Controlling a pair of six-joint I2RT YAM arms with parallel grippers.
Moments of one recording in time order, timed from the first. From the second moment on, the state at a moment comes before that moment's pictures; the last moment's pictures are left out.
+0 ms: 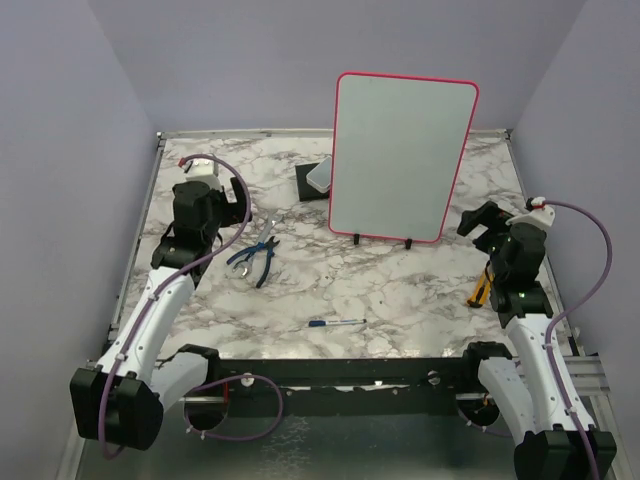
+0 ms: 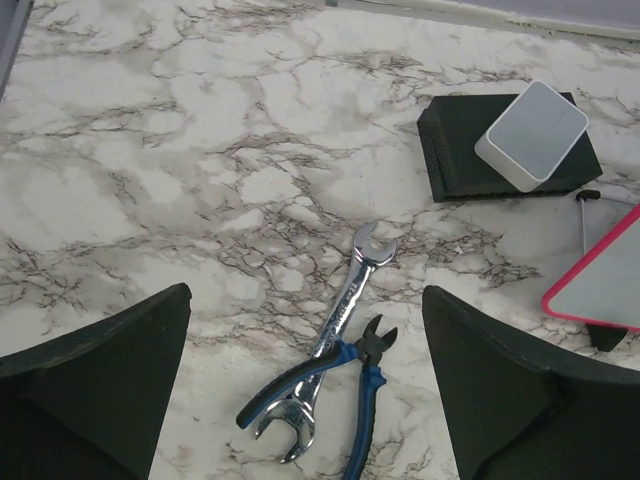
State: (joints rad) left arm -0.19 1.01 0.84 -0.17 -0.15 -0.21; right arm -0.04 0.70 0.54 -0.08 0.16 0.42
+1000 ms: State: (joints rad) left arm -1.09 1.50 0.82 -0.29 0.04 0.07; right arm -0.04 0.71 0.55 -0.11 -0.09 0.45
